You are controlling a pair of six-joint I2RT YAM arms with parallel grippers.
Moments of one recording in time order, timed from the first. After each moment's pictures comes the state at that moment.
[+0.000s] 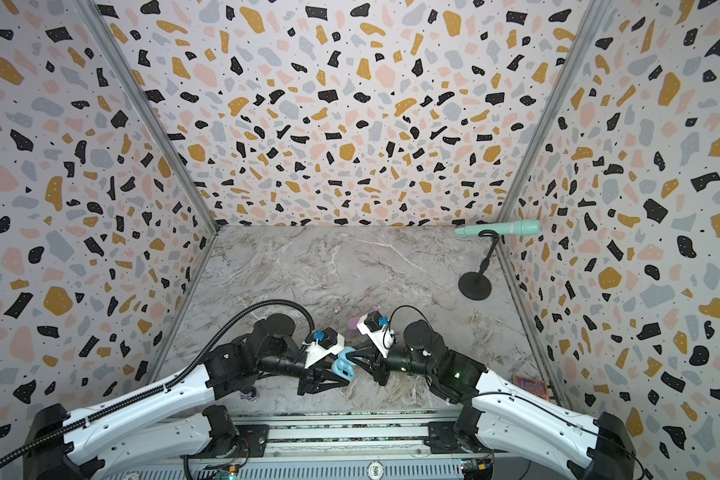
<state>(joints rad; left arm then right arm) -0.93 0.96 0.66 -0.24 0.66 0.04 0.98 0.81 0.56 -0.04 -0.38 0.24</state>
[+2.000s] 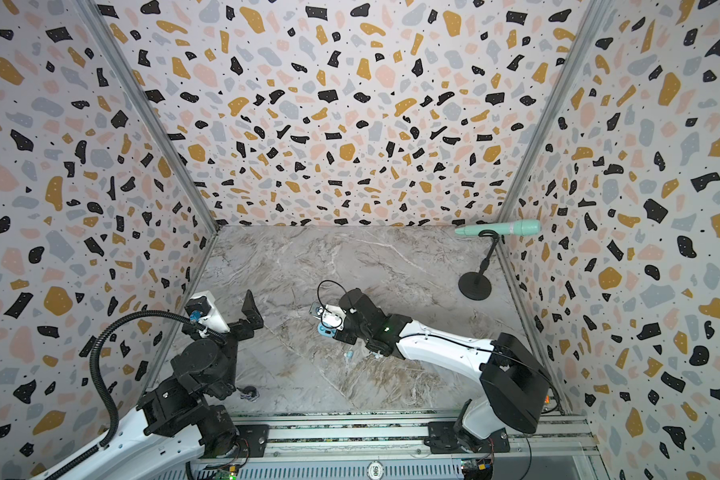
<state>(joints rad) -0.88 0.47 0.52 -0.09 -1.07 -0.16 0.97 1.52 0.98 -0.08 0.04 -0.50</state>
